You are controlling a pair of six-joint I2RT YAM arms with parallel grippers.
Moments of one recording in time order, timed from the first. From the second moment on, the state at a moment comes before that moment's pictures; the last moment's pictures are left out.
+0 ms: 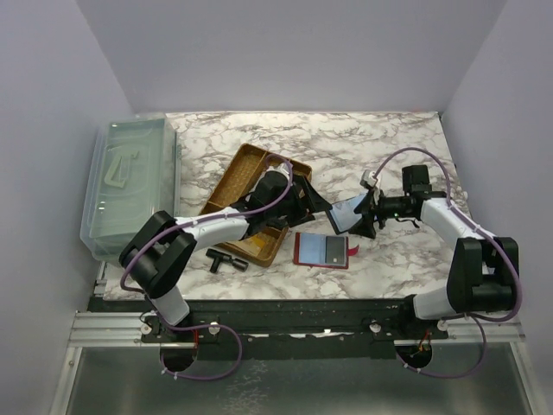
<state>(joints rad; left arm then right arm) -0.75 1.64 0.91 0.28 0.27 -1.13 0.02 1.43 0.82 -0.53 -1.00 -0.94</state>
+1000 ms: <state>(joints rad) -0.77 2.00 1.18 0.29 0.39 -1.14 0.01 1.69 0.96 -0.30 -0.75 -0.25</state>
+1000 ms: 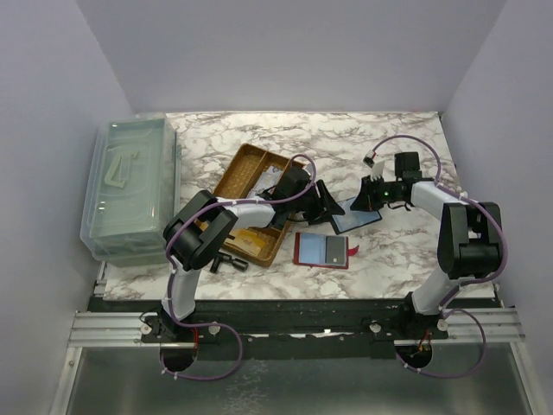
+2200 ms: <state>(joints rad) -0.76 1.94 1.15 0.22 0.37 -1.05 0.03 1.71 1.02 -0.73 -0.97 -1.63</state>
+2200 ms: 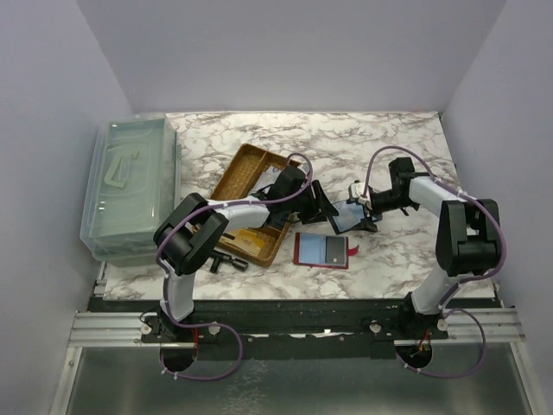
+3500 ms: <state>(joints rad) -0.74 1.97 1.14 0.29 0.42 -1.13 0.10 1.63 0.89 -0.36 -0.81 -1.23</state>
